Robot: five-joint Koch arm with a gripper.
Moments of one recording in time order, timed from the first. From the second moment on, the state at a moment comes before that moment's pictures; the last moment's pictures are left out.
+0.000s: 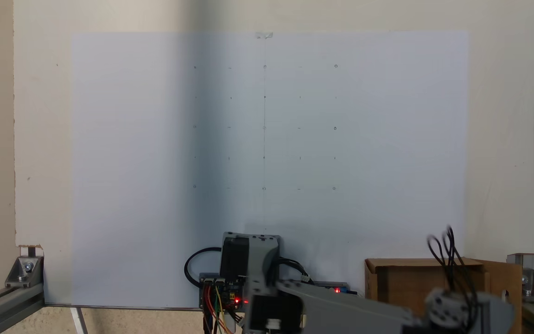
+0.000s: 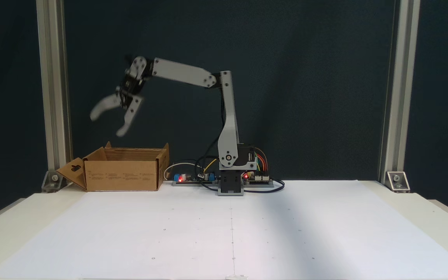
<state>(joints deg) 94.6 85.9 42.5 69.0 -9.9</state>
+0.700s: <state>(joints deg) 16.7 93.9 42.2 68.4 -4.2</state>
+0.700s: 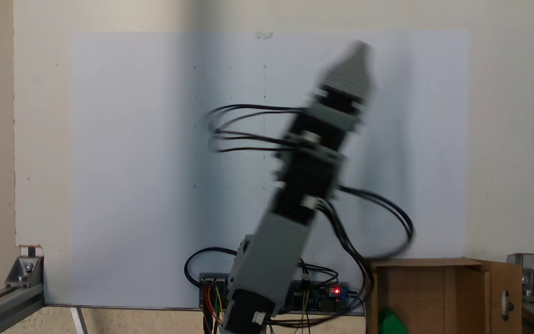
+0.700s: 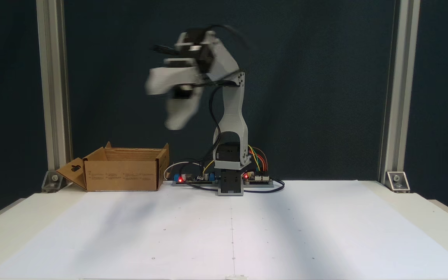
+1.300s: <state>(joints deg) -0.8 105.2 64.7 46.4 -3.0</state>
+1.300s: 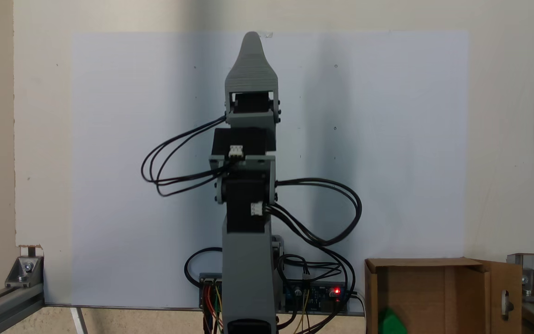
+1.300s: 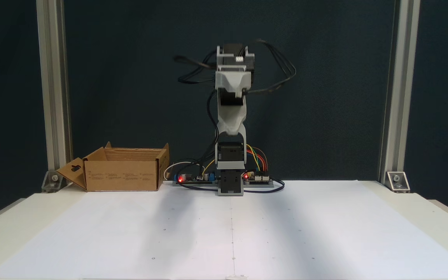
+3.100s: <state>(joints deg) 0.0 129.5 152.1 -40.8 -3.3</state>
